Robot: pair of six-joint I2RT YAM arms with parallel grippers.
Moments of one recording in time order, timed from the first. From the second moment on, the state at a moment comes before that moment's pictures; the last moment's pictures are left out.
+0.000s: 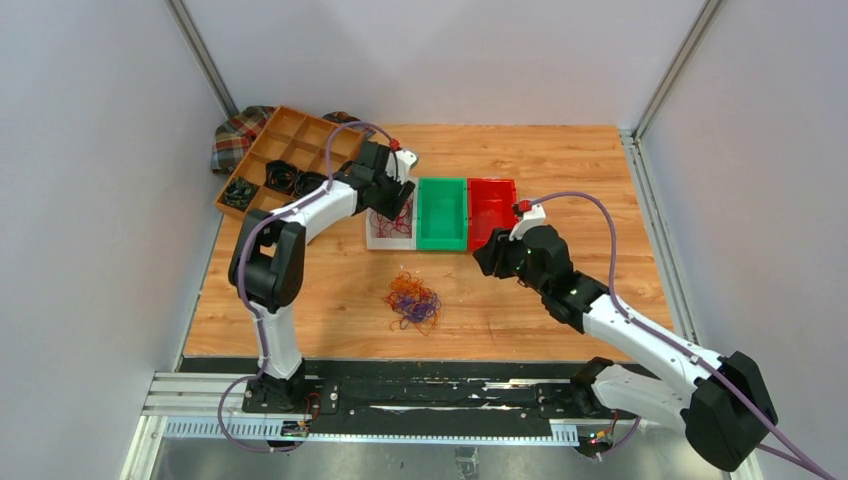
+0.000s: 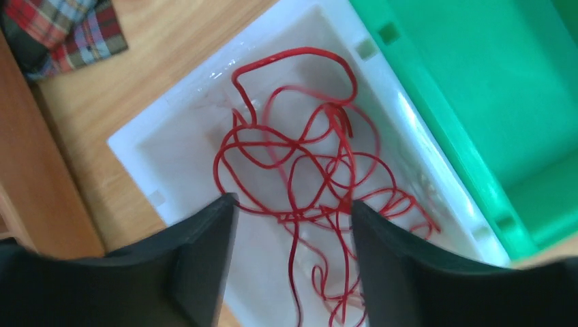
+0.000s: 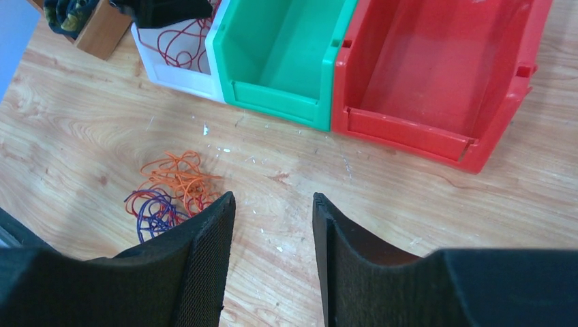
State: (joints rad) left arm -0.39 1.93 1.39 -0.29 0.06 0.24; right arm 0.65 1.00 0.58 0.03 0.08 0.42
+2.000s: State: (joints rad) left arm -0.48 1.45 1.19 -0.80 0.62 0.52; right arm 0.83 1.07 0.69 -0.16 0.02 0.40
